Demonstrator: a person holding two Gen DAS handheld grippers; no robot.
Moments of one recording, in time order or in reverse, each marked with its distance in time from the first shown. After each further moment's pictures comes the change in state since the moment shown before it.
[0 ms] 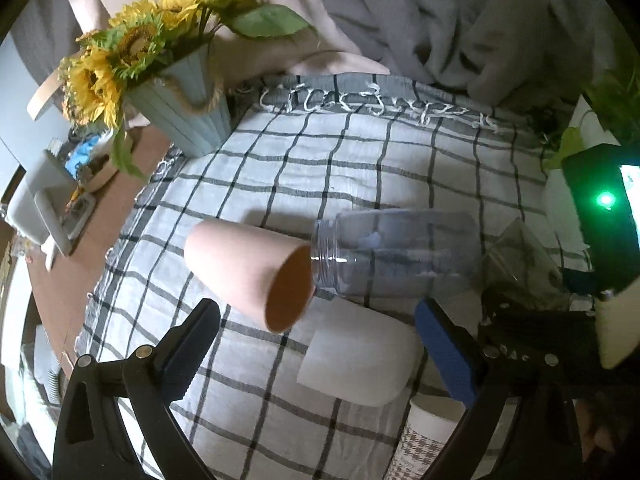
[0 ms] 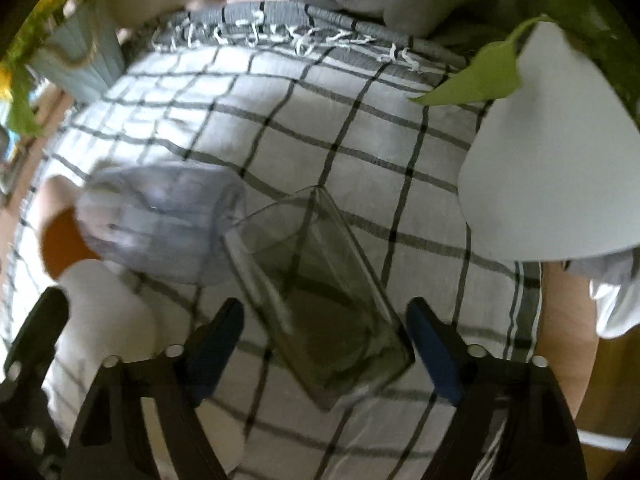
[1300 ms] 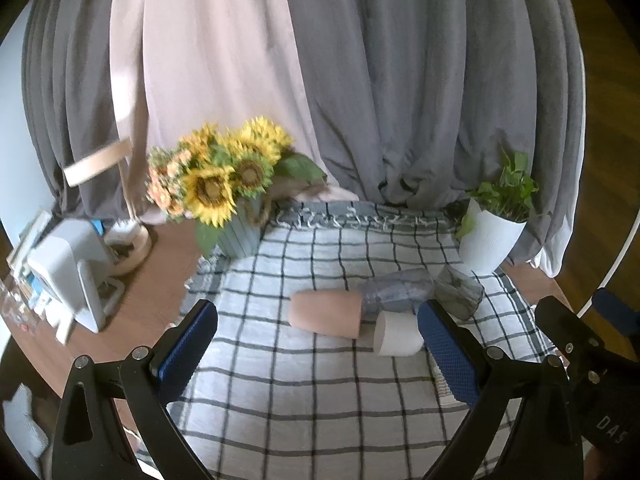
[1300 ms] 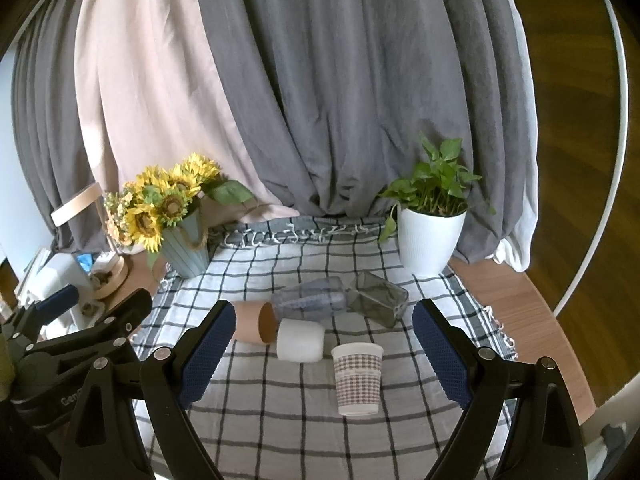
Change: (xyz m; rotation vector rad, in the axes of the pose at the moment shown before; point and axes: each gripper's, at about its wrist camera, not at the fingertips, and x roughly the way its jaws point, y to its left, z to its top) left arm -0.164 0.179 -0.060 0.091 -0.418 -0.296; right arm -0.270 0.144 -0.177 0.380 -0.719 -0.106
